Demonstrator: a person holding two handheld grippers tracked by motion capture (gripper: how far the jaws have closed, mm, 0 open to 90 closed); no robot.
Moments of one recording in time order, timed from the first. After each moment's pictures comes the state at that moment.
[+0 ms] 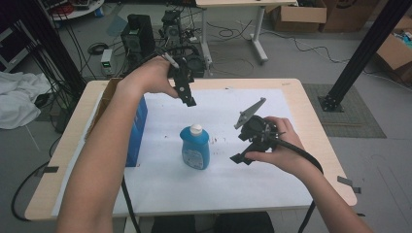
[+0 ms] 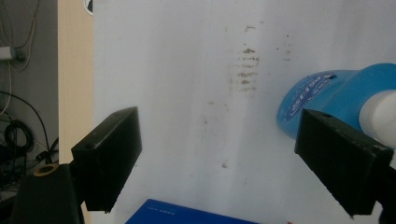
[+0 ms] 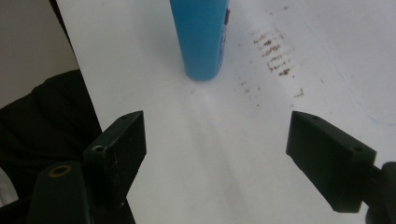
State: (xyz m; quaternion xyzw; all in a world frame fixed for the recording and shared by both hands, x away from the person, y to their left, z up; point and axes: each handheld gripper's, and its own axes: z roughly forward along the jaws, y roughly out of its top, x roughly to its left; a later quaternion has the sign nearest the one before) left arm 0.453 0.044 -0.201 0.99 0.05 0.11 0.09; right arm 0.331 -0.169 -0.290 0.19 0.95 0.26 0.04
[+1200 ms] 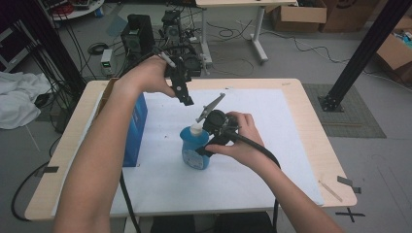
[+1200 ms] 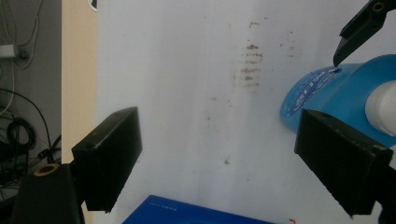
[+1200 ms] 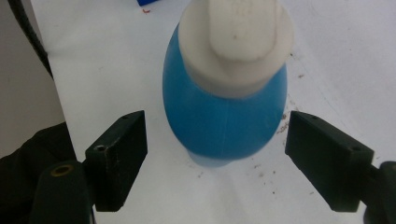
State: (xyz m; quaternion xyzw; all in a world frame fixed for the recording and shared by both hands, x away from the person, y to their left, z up) left arm 0.454 0.051 -0.200 0.99 0.06 0.11 0.09; right arm 0.352 -0.083 -0.300 0.19 0.94 0.28 0.05
